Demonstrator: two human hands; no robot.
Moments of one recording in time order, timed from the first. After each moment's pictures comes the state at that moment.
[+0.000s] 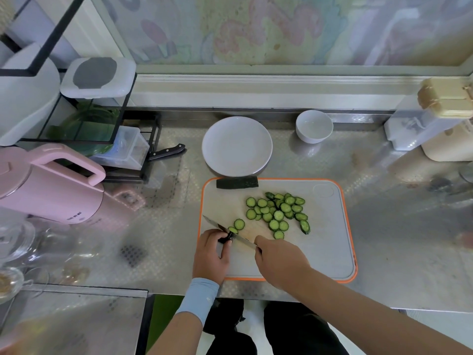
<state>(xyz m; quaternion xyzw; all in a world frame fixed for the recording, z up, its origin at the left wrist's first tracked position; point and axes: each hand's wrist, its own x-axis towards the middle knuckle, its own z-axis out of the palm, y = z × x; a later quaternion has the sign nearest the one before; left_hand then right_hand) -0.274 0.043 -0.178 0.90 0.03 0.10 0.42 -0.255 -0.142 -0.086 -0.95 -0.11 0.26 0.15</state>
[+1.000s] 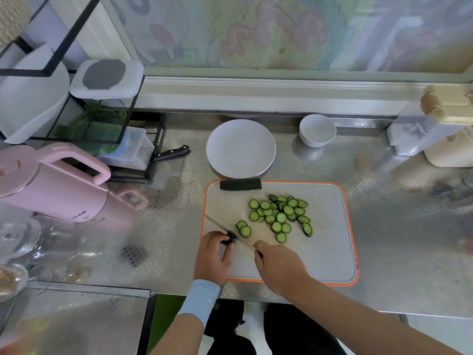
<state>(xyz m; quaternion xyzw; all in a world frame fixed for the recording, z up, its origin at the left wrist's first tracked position) -0.278 0.045 -0.175 0.90 0.03 0.10 0.43 -0.265 -0.137 -0.088 -0.94 -0.10 0.25 0.20</state>
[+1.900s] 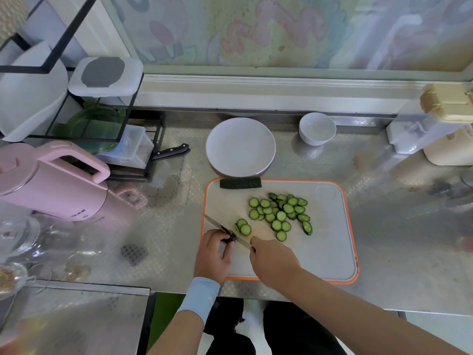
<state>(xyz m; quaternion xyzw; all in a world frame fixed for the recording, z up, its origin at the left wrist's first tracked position) -0.277 0.046 -0.174 0.90 0.03 0.08 0.43 -0.256 -0.122 -0.093 -0.94 -0.10 0.28 0.16</state>
